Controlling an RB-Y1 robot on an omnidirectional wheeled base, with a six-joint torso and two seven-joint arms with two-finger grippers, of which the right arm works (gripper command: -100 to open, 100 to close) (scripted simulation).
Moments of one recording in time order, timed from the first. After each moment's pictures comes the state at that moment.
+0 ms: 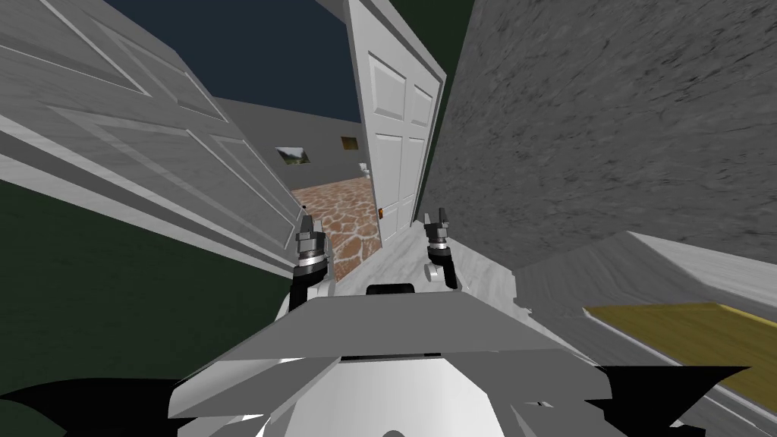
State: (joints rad) arm 0.32 -0.03 0.10 -1.96 0.03 -0.65 -0.17
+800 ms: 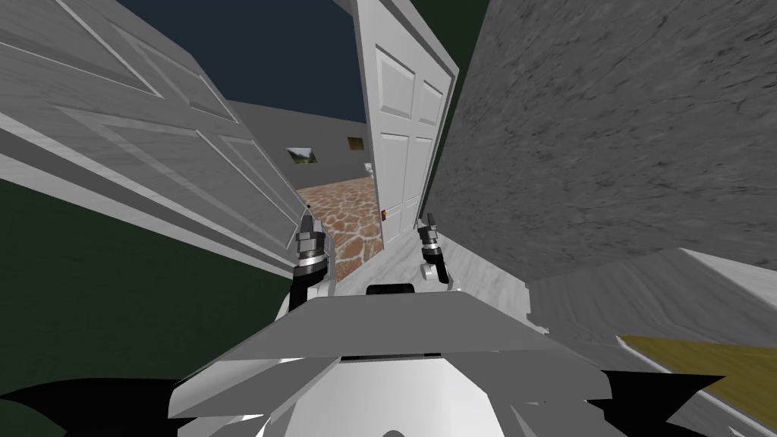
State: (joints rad) arm 0.24 -0.05 0.11 -1.75 0.05 -0.68 -0.18
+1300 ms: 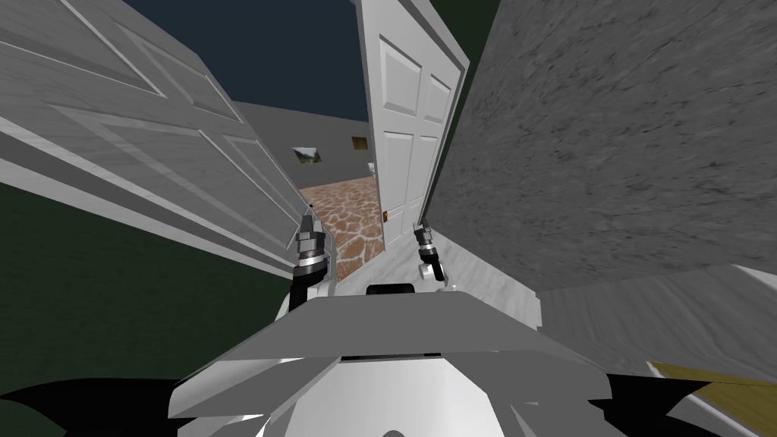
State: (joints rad) arm 0.18 -0.06 0.12 -1.61 0.06 -0.70 -0.18
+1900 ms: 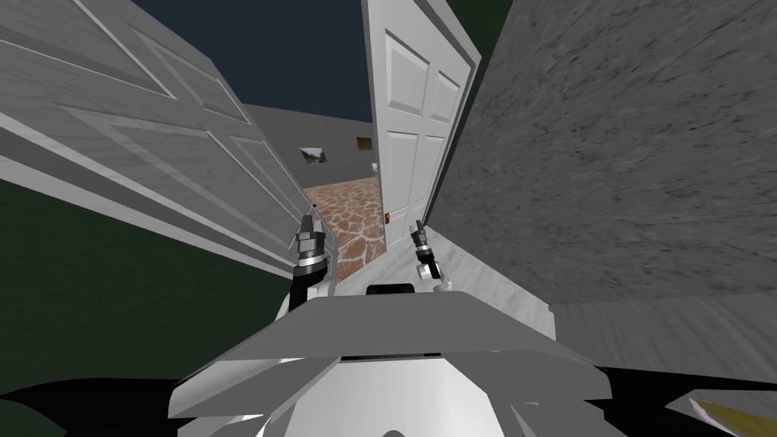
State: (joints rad) arm 0.11 -0.07 0.13 -1.43 0.07 -0.73 -0.18
